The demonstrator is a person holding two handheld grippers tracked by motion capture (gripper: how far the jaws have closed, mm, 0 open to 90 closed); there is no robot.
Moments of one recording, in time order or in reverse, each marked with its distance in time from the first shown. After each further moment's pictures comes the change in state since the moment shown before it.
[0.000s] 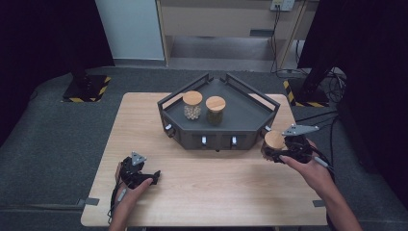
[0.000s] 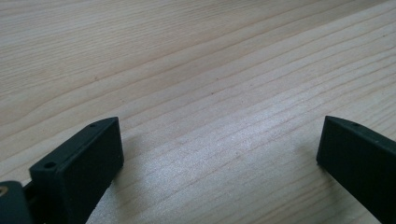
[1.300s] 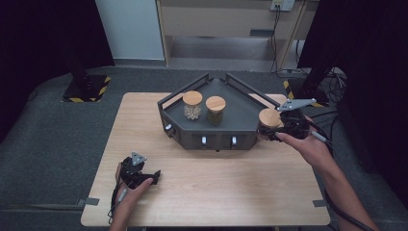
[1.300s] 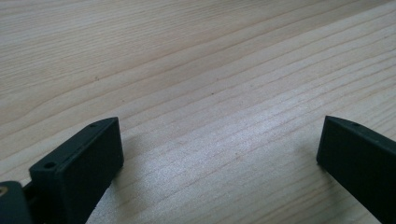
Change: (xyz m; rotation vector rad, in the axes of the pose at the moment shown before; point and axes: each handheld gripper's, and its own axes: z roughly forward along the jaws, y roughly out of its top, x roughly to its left) left arm -0.002 0.000 0.000 0.001 0.006 -0.006; right arm -0.010 0.070 -0.011 -0.038 0.022 -0.052
